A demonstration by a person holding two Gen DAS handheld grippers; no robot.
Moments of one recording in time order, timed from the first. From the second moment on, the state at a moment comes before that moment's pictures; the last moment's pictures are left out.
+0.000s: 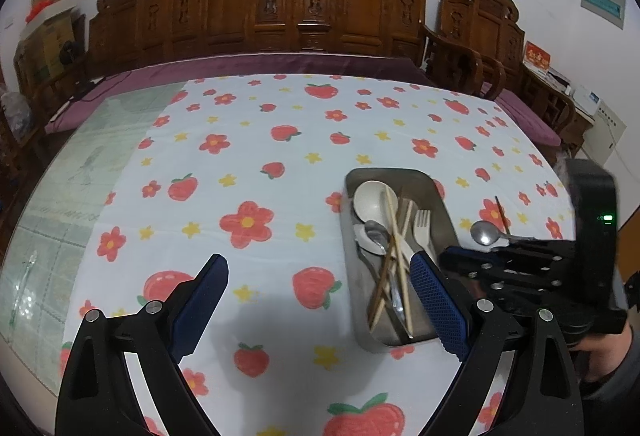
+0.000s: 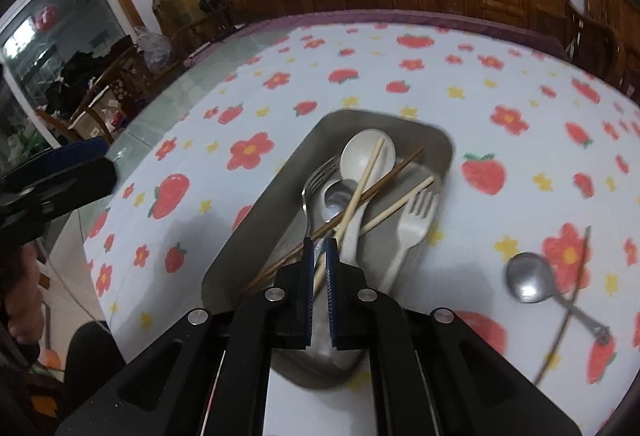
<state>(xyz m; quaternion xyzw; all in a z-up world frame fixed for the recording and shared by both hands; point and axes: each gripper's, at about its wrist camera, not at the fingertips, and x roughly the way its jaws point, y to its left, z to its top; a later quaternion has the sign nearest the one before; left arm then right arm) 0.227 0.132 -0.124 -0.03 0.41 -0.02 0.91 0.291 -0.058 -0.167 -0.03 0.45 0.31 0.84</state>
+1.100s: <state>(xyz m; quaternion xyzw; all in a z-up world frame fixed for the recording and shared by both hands) 0.247 0.000 -0.159 0.01 0.44 -0.11 0.89 0.349 -0.189 -0.230 -0.16 0.50 0.26 0.81</state>
